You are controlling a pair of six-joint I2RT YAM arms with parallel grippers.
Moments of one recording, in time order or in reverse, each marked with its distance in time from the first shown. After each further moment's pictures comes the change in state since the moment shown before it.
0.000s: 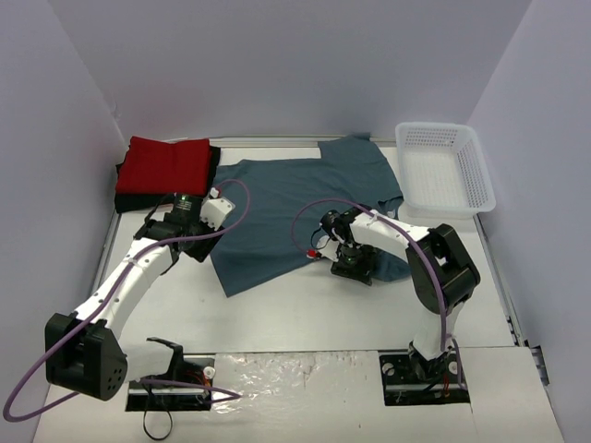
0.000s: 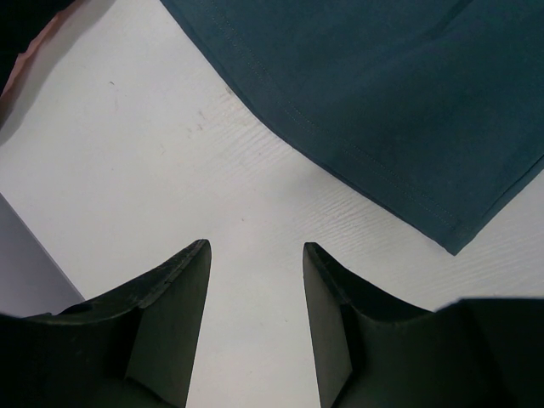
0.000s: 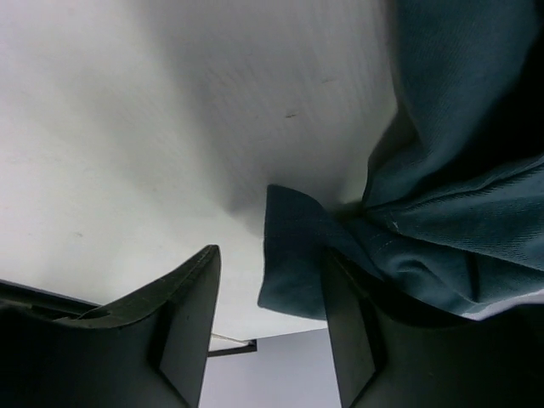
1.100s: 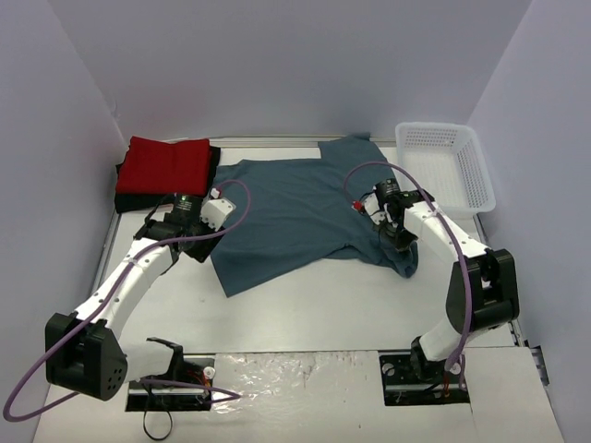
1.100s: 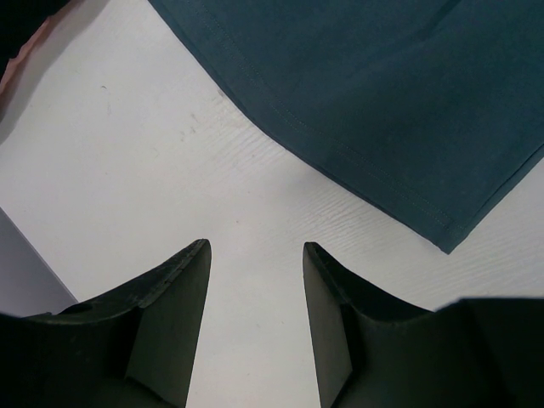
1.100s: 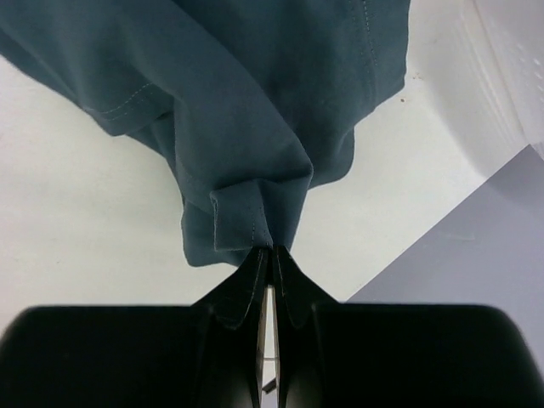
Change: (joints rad) left arm 0.000 0.001 -0.002 0.000 0.019 0.005; right arm -0.328 -0.247 -0.020 0.124 0.109 0.087
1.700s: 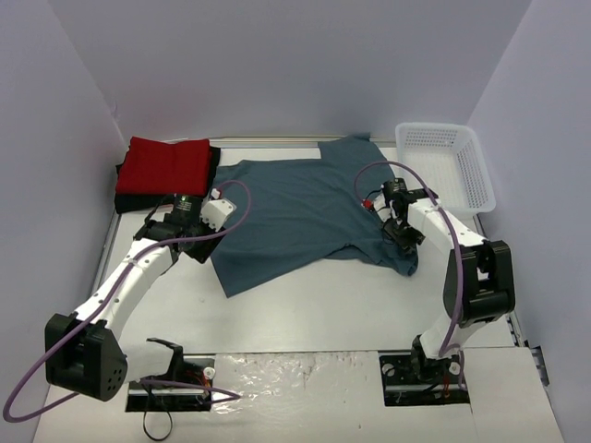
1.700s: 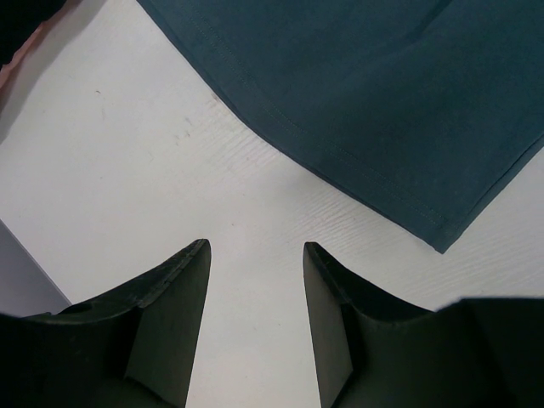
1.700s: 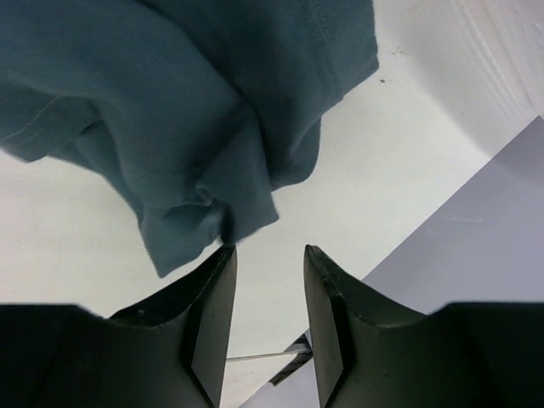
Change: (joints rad) left arm 0.000 -0.001 0.000 0.000 0.018 0.002; right arm -0.083 0.084 -0.006 0.063 0.060 0.015
